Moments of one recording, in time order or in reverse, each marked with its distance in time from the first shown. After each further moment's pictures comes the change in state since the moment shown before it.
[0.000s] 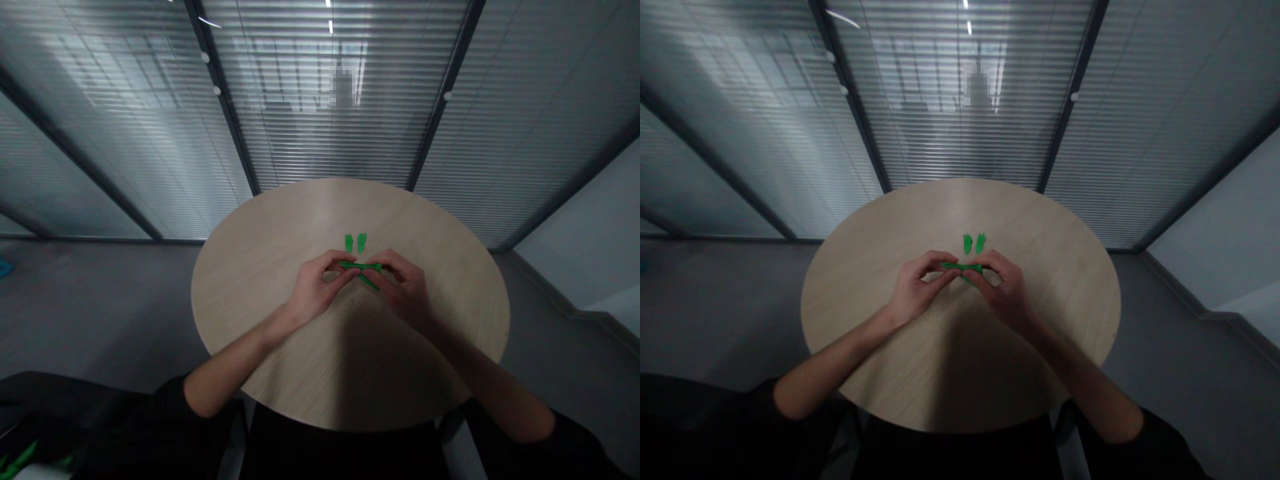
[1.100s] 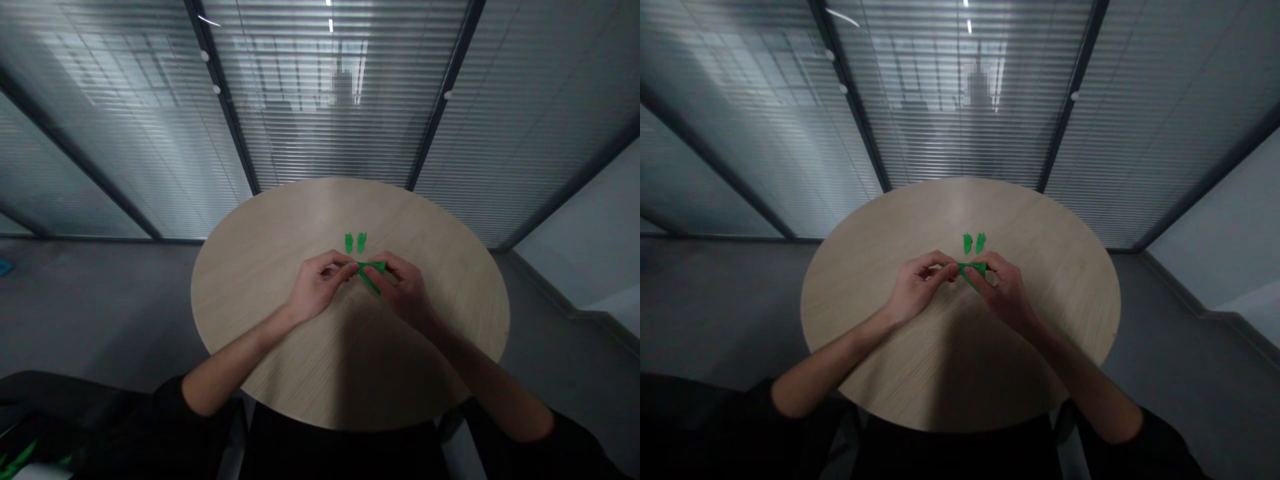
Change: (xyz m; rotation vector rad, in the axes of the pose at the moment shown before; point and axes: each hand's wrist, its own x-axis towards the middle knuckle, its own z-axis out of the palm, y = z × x) left_hand 0.005 0.011 0.001 -0.162 -0.033 -0.192; right_hand 0.000 0.001 -0.002 -0.057 -0.068 0.096
